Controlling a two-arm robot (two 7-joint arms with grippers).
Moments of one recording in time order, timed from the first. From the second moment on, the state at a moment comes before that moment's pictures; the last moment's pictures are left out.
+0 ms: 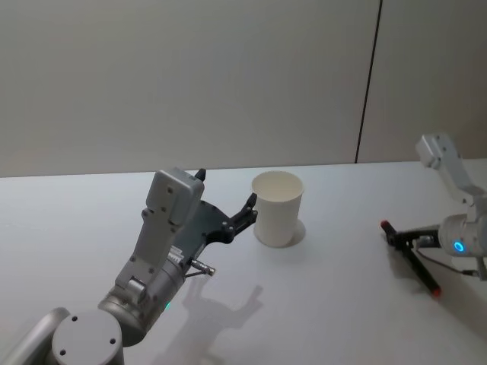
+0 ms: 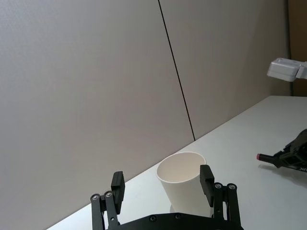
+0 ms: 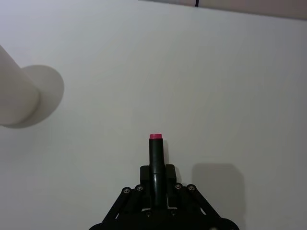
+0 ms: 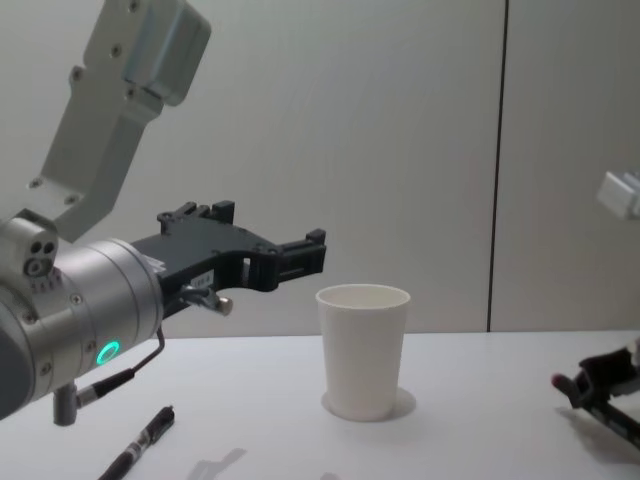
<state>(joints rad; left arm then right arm) -0.24 0.38 0.45 -1.63 -0.20 0.01 -0.01 0.62 0.23 -0.24 -1.09 0.13 0.83 0.35</state>
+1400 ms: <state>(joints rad) -0.24 0.38 0.45 -1.63 -0.20 0.01 -0.01 0.46 0.27 -0.23 -1.34 0.14 0.27 0.24</state>
